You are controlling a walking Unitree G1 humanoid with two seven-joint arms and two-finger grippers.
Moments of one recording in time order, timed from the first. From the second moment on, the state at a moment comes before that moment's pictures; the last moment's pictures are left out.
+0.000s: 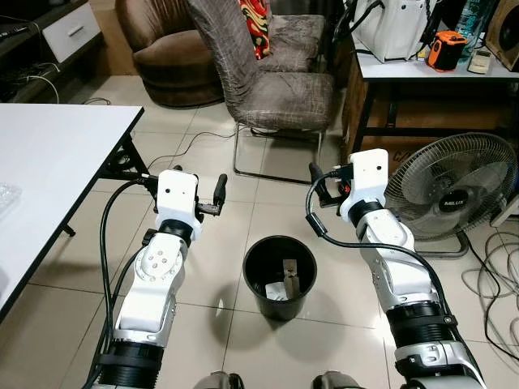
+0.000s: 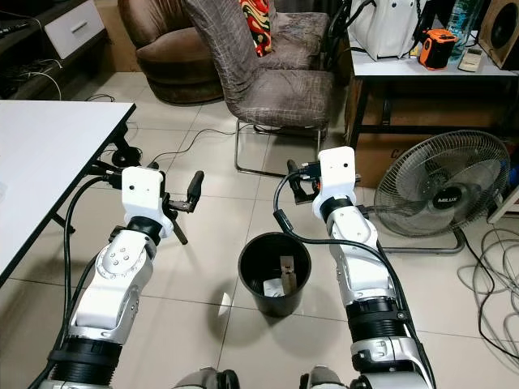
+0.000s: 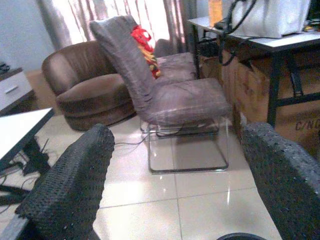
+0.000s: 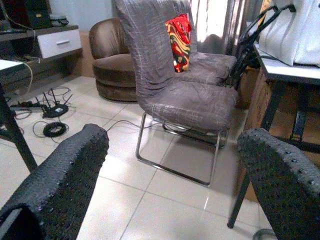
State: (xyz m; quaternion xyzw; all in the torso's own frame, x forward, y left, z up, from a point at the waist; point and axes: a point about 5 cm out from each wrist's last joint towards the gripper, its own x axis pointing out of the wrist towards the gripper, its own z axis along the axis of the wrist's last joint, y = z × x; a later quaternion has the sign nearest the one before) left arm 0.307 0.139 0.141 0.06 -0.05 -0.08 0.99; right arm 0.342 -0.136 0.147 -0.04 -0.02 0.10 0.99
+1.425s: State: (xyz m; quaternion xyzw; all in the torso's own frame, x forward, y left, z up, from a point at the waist) left arm 0.305 0.154 0.137 0.05 -0.04 0.00 1.00; right arm 0.343 -0.127 0.150 -0.05 -0.01 0.14 0.99
